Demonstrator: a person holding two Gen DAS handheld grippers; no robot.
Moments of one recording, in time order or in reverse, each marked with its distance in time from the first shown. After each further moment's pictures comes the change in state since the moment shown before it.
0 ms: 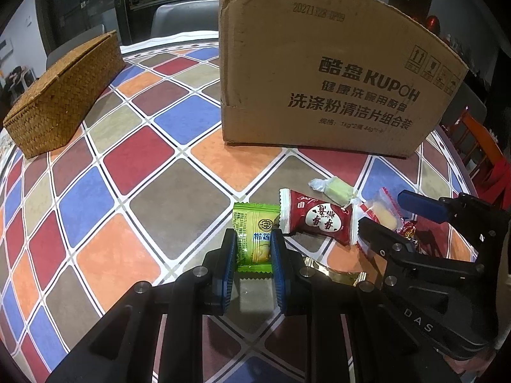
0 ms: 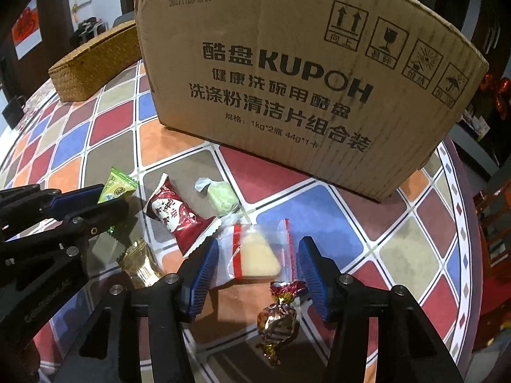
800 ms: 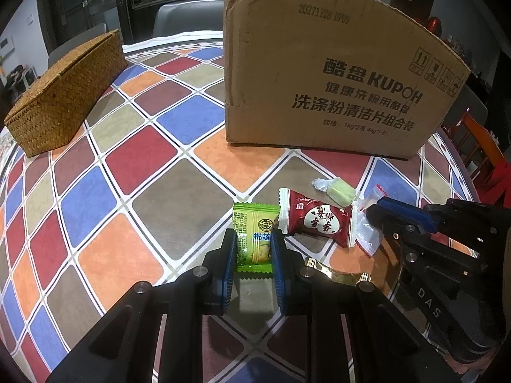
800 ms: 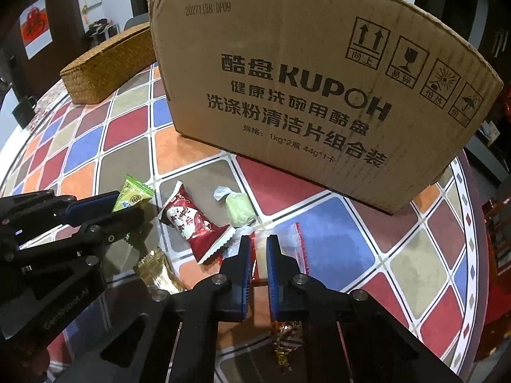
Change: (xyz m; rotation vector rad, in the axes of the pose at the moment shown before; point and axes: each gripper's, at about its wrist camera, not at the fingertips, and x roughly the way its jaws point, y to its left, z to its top) left arm 0.000 0.000 0.000 -0.007 -0.001 0.006; right arm 0.001 0.003 0.005 -0.013 -0.013 0.068
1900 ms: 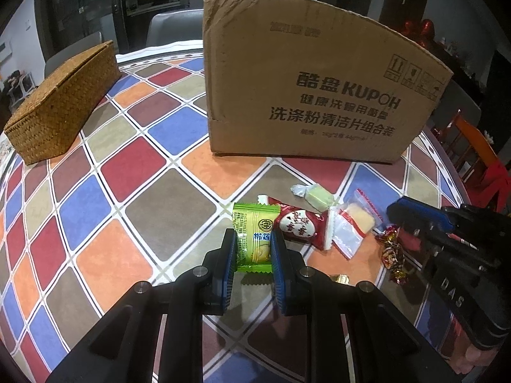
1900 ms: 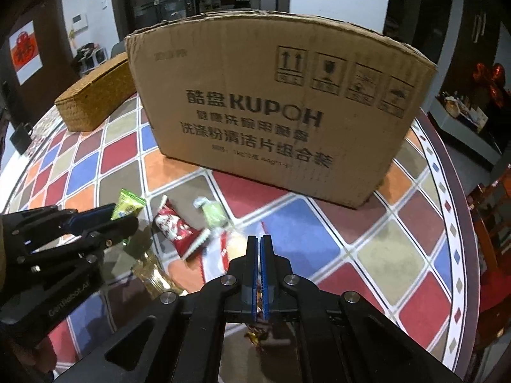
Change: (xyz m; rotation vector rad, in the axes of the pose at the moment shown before) left arm -0.011 -0.008 -0.002 0.015 -0.033 -0.026; right arm -0.037 -0.034 -0.017 0.096 -0.062 -0.035
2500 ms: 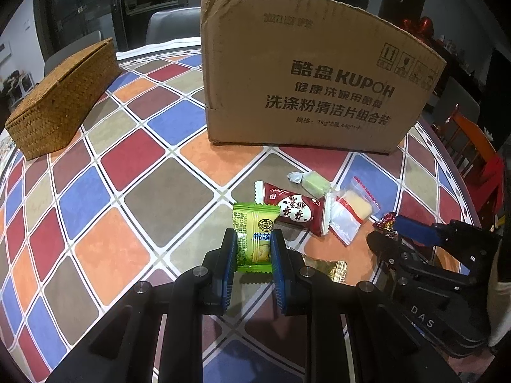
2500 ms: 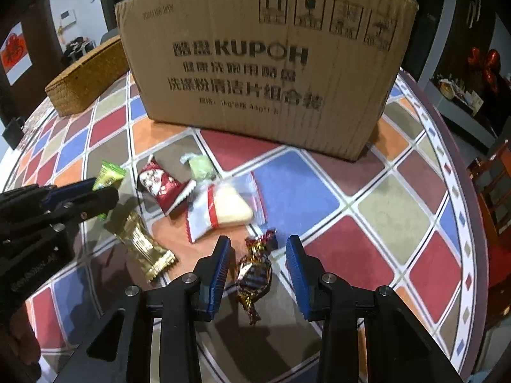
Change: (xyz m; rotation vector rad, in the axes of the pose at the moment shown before) left arm -0.001 -0.001 -0.009 0.006 0.009 0.002; right arm 0.016 -0.002 -0.028 0.027 0.075 -0.004
